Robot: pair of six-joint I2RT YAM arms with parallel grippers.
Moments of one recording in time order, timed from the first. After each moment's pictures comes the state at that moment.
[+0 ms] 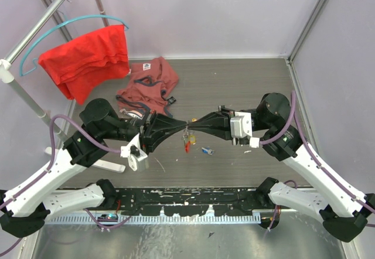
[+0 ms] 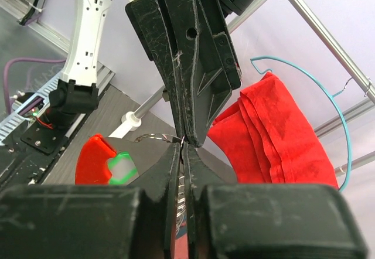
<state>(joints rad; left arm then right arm) -0.92 0.90 1.12 -0.13 0.80 1.06 0.73 0.91 1.09 0.05 -1.03 -0.53</state>
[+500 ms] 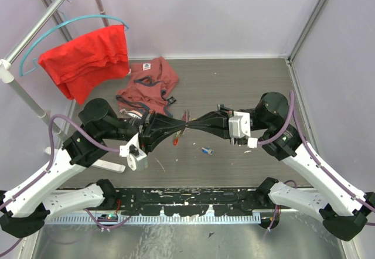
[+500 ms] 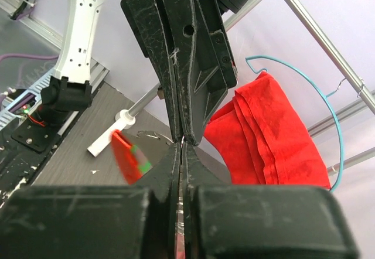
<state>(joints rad) -0.92 0.90 1.12 -0.13 0.80 1.06 0.74 0.92 1.10 0.04 -1.00 -0.55</state>
